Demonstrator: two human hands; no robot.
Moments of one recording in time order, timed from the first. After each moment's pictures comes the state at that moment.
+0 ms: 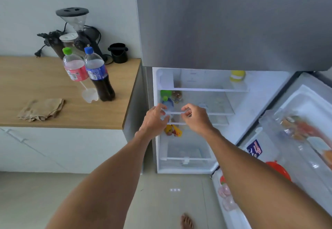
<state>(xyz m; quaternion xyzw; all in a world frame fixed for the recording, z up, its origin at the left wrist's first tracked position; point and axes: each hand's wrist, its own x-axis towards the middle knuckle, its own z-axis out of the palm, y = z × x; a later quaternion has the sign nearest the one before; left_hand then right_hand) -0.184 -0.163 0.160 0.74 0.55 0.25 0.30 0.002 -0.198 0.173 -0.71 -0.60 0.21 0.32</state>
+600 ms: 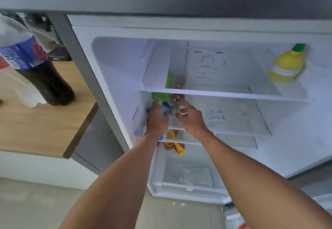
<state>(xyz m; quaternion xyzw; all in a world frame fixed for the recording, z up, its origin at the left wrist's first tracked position) -0.062 0.046 -0.019 0.57 0.68 0.33 0.32 0.078 0.027 -0.015 -0.65 -0.60 0.30 0.36</state>
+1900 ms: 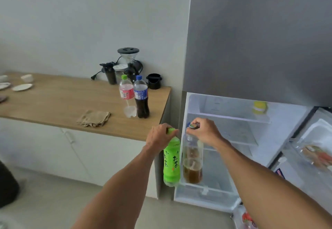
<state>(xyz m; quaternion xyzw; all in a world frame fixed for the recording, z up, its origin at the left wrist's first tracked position) -0.284 -0.229 0.228 0.71 0.62 0.26 0.20 -0.082 -0.236 0.258 -0.66 -0.66 0.21 0.29</state>
